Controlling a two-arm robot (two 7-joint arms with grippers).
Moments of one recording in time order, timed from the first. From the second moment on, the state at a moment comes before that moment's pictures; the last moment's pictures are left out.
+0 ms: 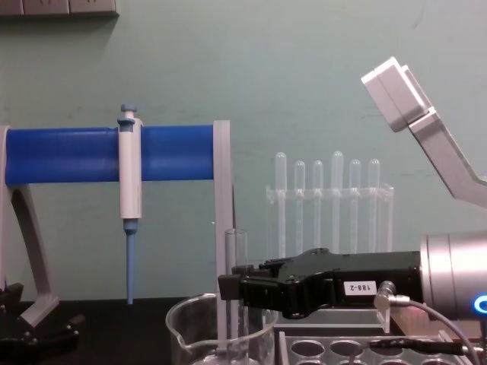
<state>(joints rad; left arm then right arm) -0.20 0.60 0.45 -1.41 -0.25 -0.12 0.03 0.52 0.45 -0.66 -1.41 0.53 0.14 0.66</state>
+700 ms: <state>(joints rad) -0.20 0.60 0.45 -1.41 -0.25 -0.12 0.03 0.52 0.45 -0.66 -1.41 0.53 0.14 0.66</state>
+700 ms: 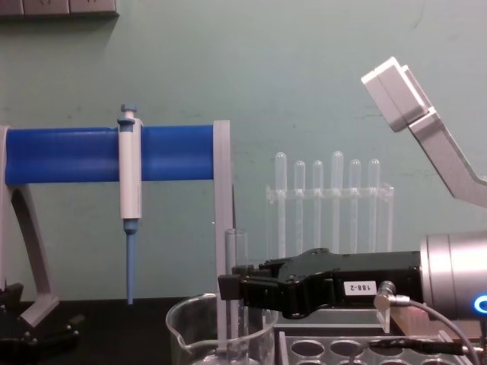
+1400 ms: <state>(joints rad) -0.20 0.60 0.45 -1.41 -0.25 -0.12 0.03 0.55 0.49 -0.64 -1.51 0.54 0.18 0.66</state>
